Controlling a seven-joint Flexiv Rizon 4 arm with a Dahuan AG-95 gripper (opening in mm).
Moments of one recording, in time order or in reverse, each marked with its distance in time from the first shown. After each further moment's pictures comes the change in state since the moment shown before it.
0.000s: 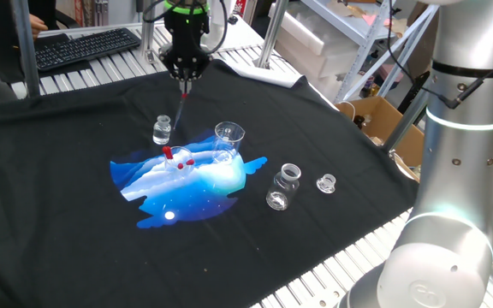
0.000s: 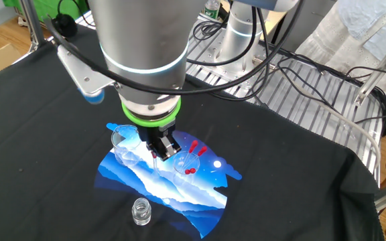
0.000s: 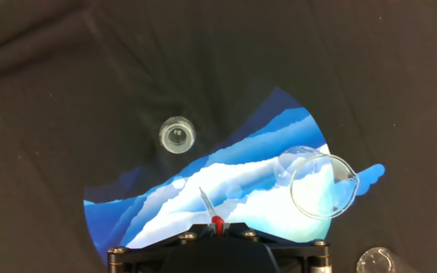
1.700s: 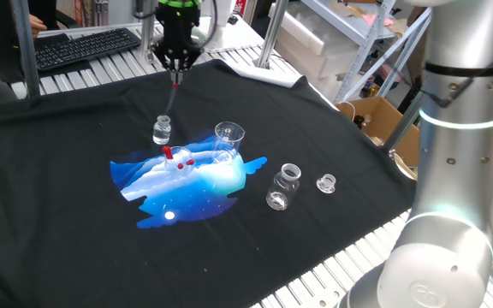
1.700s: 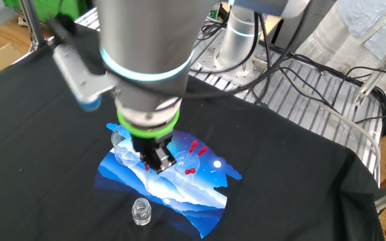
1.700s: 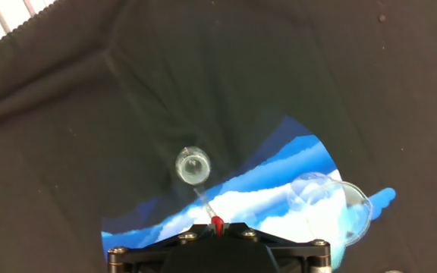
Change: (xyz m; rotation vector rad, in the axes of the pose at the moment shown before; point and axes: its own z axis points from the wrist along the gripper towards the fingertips) arm -0.034 0.021 -0.011 -0.009 -0.047 0.023
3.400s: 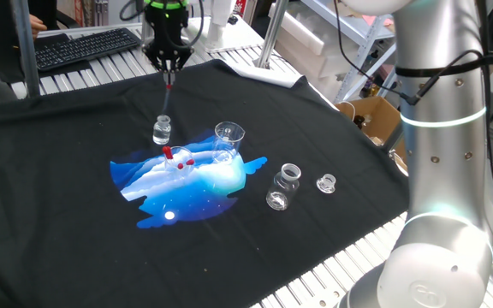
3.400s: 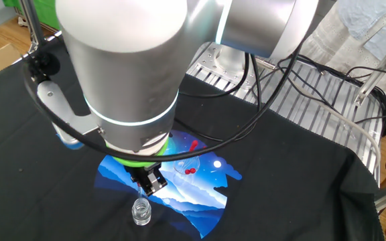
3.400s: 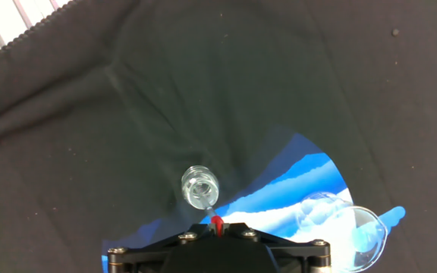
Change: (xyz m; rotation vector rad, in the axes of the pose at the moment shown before) arm -0.022 0.008 0.025 0.020 0.003 -0.004
